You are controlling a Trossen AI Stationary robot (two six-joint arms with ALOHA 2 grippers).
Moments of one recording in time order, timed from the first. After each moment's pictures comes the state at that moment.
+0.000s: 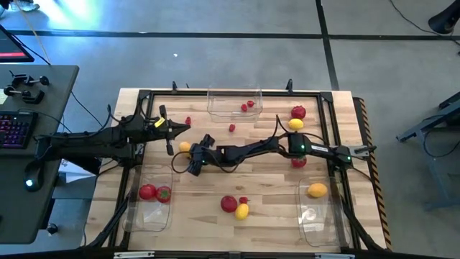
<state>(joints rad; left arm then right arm) 0.16 0.57 0.39 0.07 -0.13 0.24 0.03 2.56 1.93 0.02 0.36 0.20</state>
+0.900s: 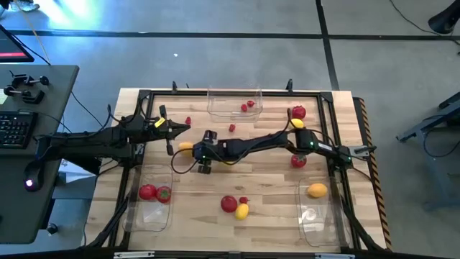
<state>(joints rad) 0.16 0.57 0.39 0.07 -0.13 0.24 0.03 2.43 1.93 -0.30 0.33 -0.07</state>
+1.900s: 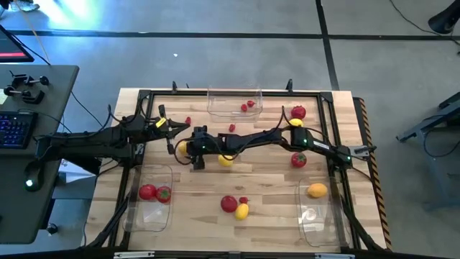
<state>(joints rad) 0.16 0.57 0.39 0.05 -0.17 0.27 -0.04 2.52 1.95 0.03 0.10 -0.30</state>
